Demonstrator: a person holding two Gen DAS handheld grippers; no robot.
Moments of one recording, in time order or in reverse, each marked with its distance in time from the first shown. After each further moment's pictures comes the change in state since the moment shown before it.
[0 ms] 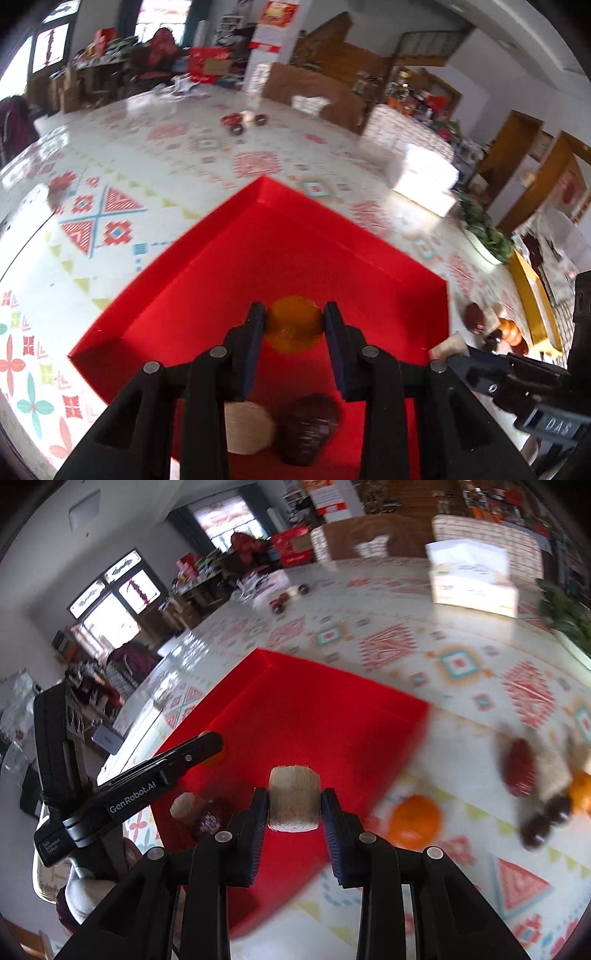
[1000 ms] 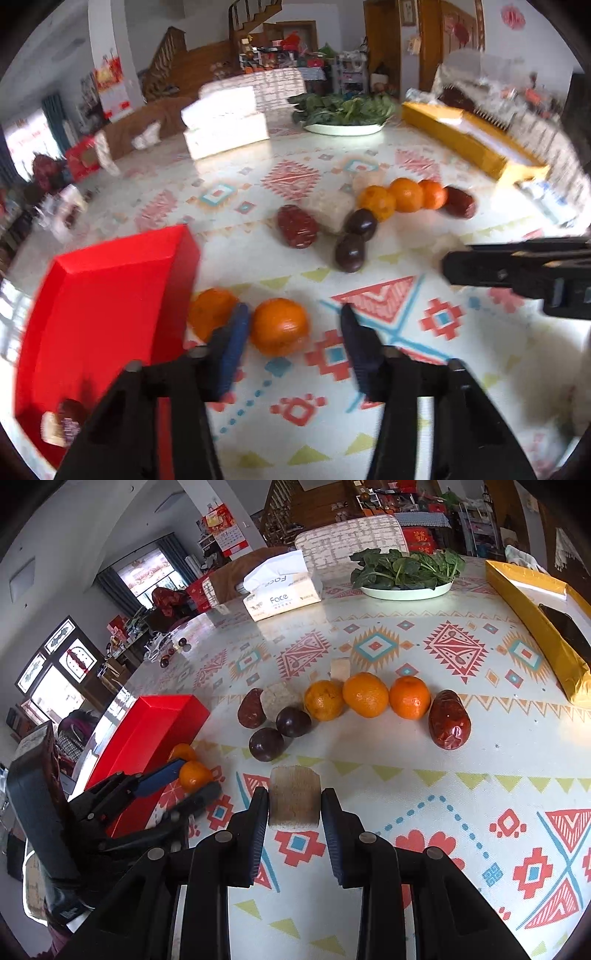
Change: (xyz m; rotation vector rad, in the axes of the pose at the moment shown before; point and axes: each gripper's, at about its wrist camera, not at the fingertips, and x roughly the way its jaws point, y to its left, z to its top) left arm 0.034 -0.226 -0.103 0.687 0.024 -0.019; right arm -0.132 -0.152 -0.098 0.259 -0.167 -0.192
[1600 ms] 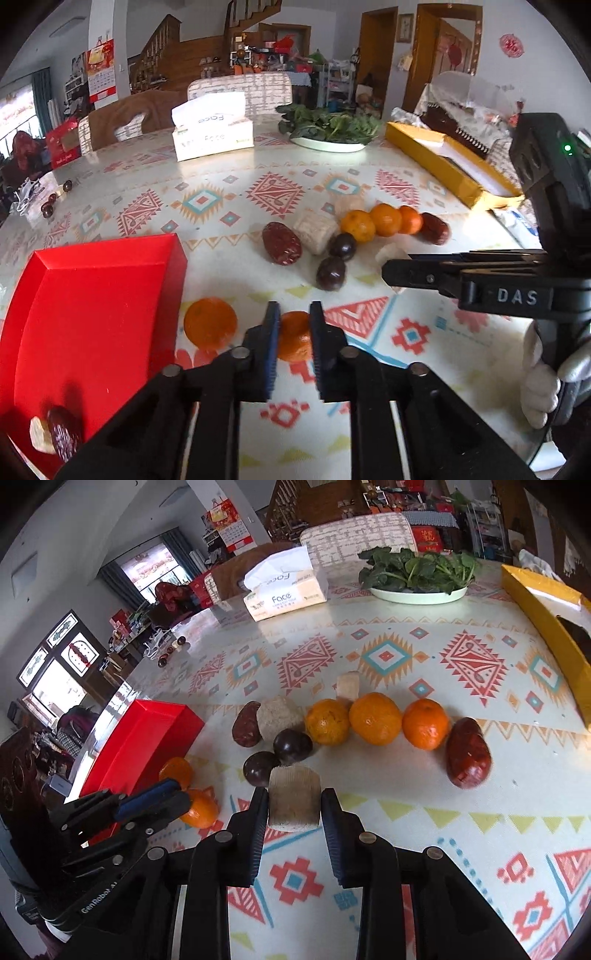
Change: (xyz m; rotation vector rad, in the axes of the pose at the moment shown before) left arm -0.016 0.021 0.009 -0.086 -0.017 -0.202; right arm 0.017 -0.002 0.019 -0.021 0.013 0.007
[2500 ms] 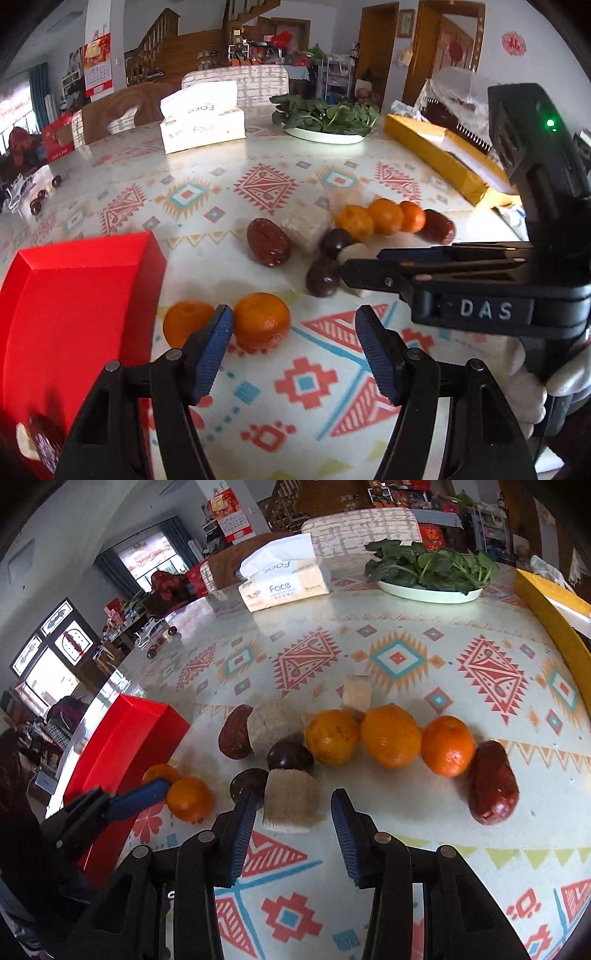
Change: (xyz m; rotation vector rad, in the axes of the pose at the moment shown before) left arm 0.030 -0.005 0.007 -0.005 0.029 0.002; right arm 0.036 0.003 0.018 -0.031 0.039 -0.031
